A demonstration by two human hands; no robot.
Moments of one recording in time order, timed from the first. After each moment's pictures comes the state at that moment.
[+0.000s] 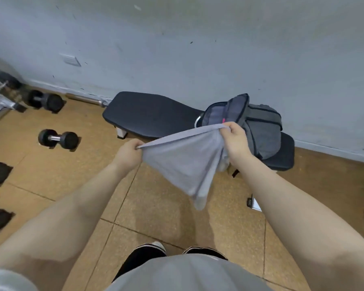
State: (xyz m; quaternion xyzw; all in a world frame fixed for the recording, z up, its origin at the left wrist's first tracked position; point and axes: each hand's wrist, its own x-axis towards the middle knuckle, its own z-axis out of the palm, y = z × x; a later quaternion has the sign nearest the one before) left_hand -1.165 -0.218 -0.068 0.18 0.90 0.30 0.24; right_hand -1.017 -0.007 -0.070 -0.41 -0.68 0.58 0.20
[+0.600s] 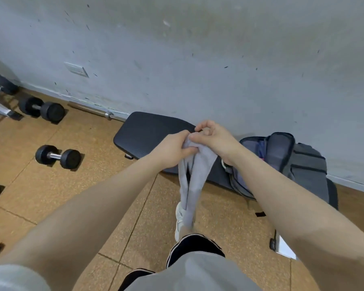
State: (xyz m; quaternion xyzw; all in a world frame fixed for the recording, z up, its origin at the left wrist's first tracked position) left_hand -1.391 -0.111 -0.057 0.42 0.80 0.33 0.26; right_hand -1.309 0.017 -0.054 -0.24 -0.70 0.67 0.02
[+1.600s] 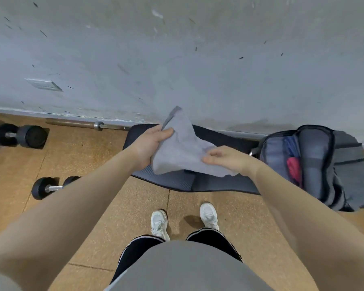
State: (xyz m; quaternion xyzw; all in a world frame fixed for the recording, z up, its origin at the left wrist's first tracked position) left_hand -1.634 -0.074 -0.077 0.11 0.62 0.54 0.56; right_hand -1.458 0.062 -0.124 -0.30 -0.75 0.56 -0.19
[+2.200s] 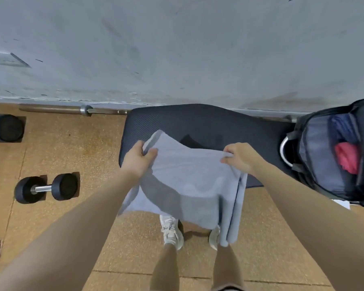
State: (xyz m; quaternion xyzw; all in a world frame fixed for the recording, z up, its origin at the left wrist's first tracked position) left_hand -1.736 -0.127 -0.278 0.19 0.86 0.26 0.40; right_hand -1.529 0.059 -0.289 -0.39 -0.82 0.35 -0.24
